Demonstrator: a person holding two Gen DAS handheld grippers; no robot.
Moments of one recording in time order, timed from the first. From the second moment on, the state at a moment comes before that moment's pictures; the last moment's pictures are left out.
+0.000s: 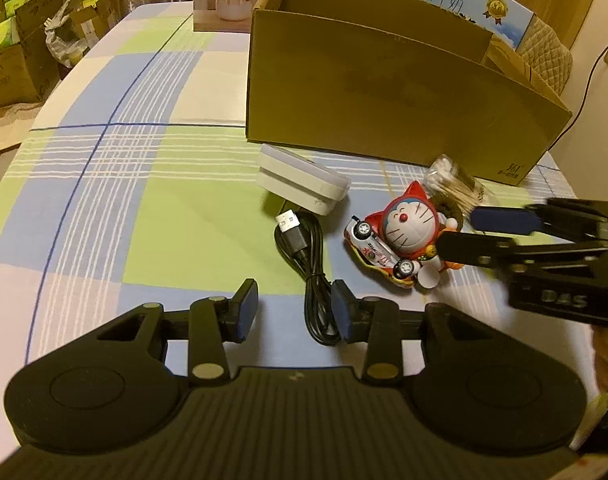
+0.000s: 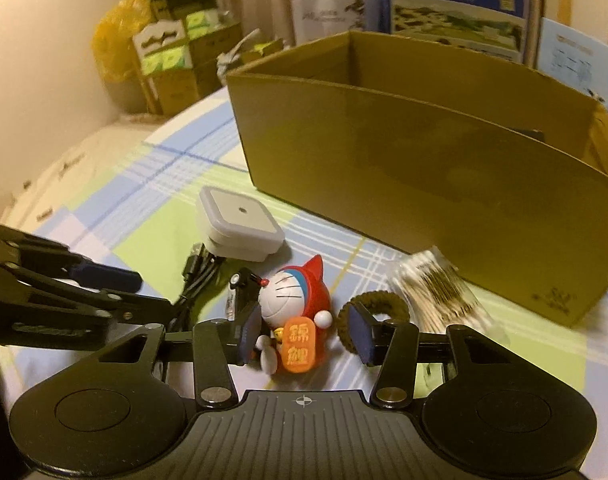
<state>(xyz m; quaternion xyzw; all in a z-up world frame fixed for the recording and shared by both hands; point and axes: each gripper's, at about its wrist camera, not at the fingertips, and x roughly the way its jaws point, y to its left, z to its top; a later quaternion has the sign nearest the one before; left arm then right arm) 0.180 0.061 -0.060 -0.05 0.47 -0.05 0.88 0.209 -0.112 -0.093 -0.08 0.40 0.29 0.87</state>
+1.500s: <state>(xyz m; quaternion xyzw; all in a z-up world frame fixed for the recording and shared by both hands) 0.165 0.057 -0.065 -0.06 0.48 -0.05 0.88 0.158 -0.139 -0.068 -0.05 0.37 0.23 0.90</state>
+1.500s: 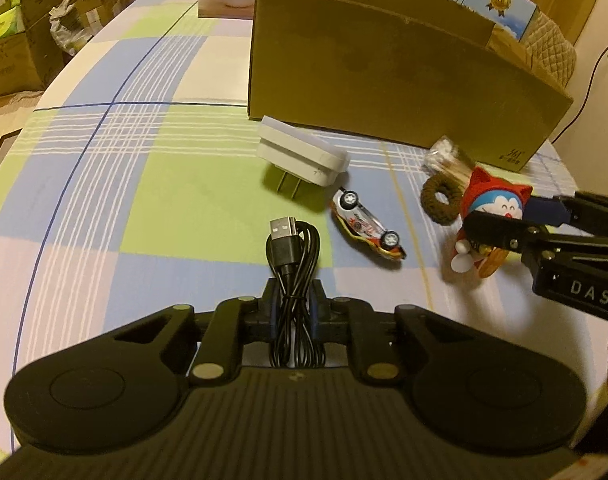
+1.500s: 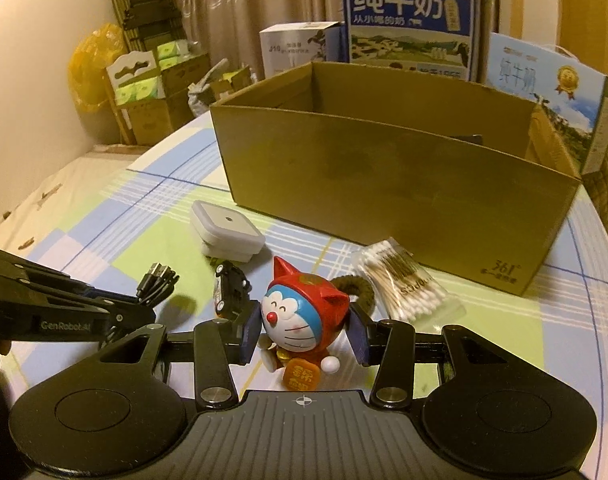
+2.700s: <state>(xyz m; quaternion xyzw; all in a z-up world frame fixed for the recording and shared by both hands) 0.111 0.034 0.013 -0.06 0.43 -0.08 0.90 0.090 -0.182 -0.010 0.00 0.34 0.18 0.92</state>
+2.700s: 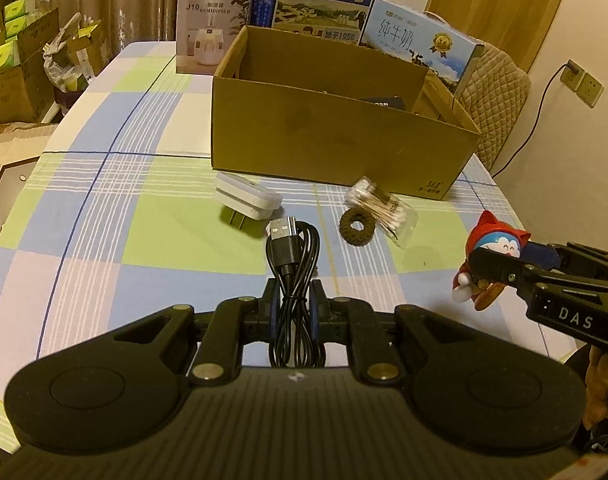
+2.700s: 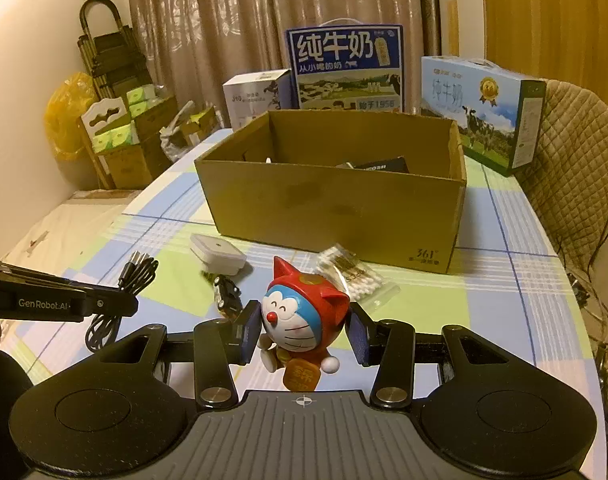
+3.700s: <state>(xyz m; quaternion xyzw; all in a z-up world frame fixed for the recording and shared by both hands) 0.173 0.016 0.063 -0.04 0.38 -0.12 0.91 0.163 -0.194 0.059 0.01 0.30 0.18 0.94</state>
